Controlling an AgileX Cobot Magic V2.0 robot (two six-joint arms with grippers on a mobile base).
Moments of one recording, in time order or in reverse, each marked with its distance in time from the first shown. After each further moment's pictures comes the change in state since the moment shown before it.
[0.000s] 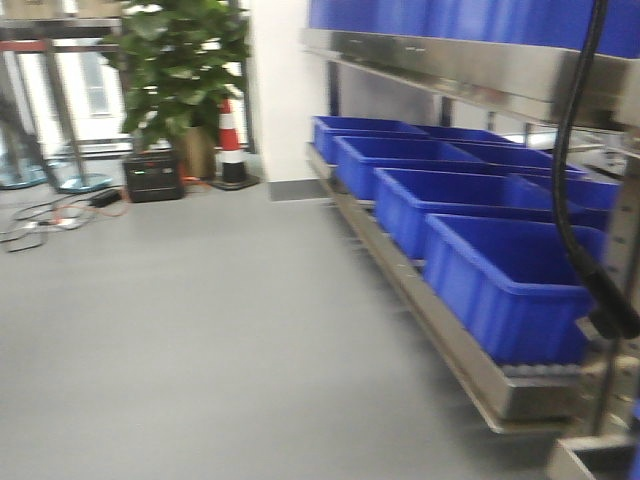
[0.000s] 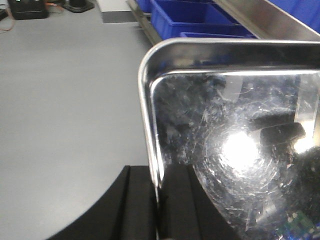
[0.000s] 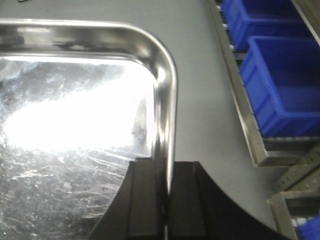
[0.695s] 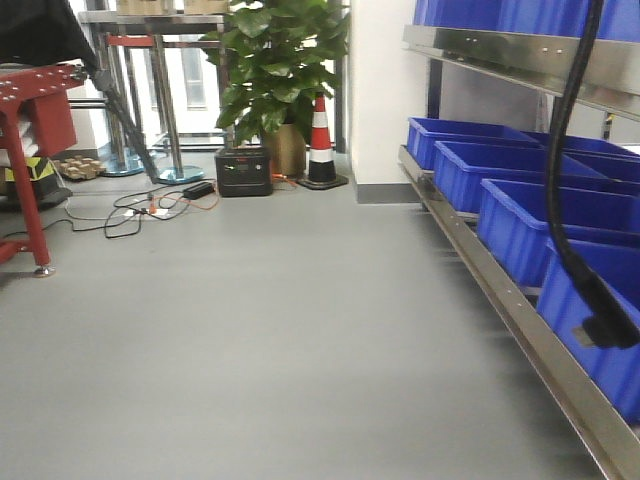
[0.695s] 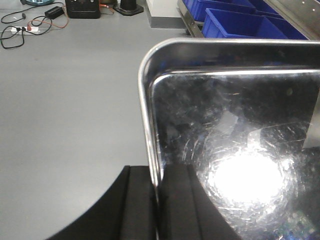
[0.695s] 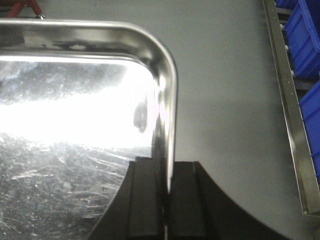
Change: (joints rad) left arm 0.000 0.000 0.000 0.000 0.000 0.000; right arm 0.000 0.000 0.000 0.000 0.000 0.000
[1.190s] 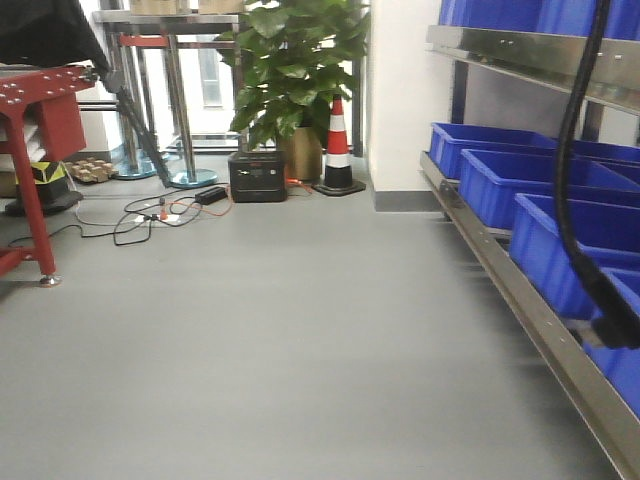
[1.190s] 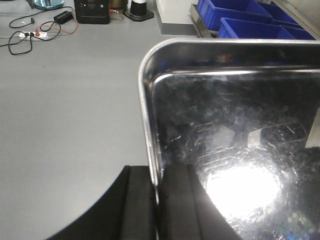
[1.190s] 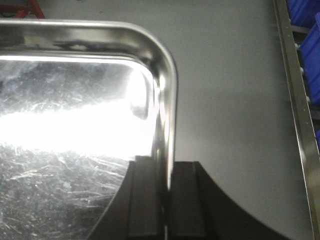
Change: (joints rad) left arm 0.000 0.000 0.000 0.000 0.000 0.000; right arm 0.000 0.000 0.000 0.000 0.000 0.000
